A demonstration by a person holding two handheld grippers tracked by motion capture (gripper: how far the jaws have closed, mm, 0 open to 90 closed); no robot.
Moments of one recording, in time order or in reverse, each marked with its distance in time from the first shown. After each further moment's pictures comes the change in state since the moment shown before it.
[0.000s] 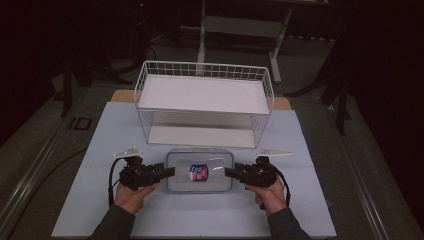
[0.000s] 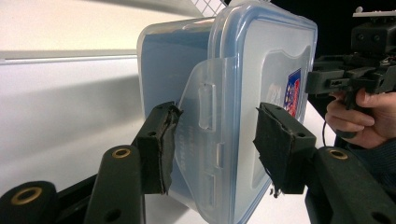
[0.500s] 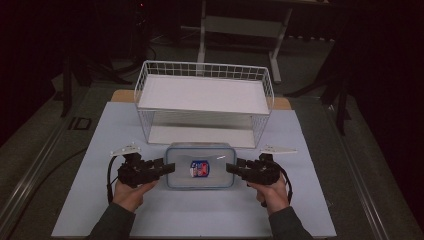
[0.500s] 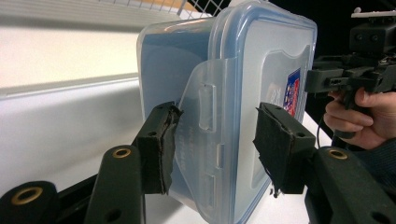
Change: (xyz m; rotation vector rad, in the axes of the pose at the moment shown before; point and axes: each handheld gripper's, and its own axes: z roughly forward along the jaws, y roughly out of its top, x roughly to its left) left arm -0.012 0.015 -0.008 -0.037 -0.008 0.054; right arm 0.011 0.013 -0.012 -0.051 -0.007 -0.038
